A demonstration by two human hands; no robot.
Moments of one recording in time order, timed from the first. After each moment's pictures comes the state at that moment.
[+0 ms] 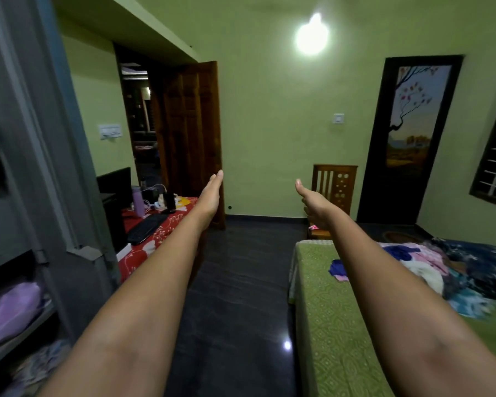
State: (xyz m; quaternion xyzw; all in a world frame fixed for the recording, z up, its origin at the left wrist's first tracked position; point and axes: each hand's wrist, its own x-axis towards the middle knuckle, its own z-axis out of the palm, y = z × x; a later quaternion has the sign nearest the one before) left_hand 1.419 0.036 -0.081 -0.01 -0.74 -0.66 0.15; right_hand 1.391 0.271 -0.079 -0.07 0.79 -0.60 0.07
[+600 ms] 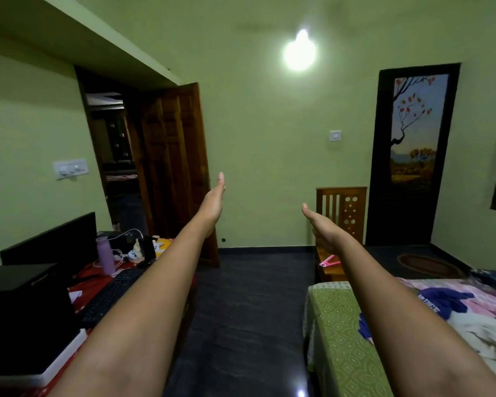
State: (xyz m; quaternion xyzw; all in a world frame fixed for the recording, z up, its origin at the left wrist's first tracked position) left_hand 1.076 -0.019 -0.034 -0.04 -0.77 -0.62 0.14; right_hand 1.047 0.228 -0.087 -0.06 0.77 -0.63 0.04
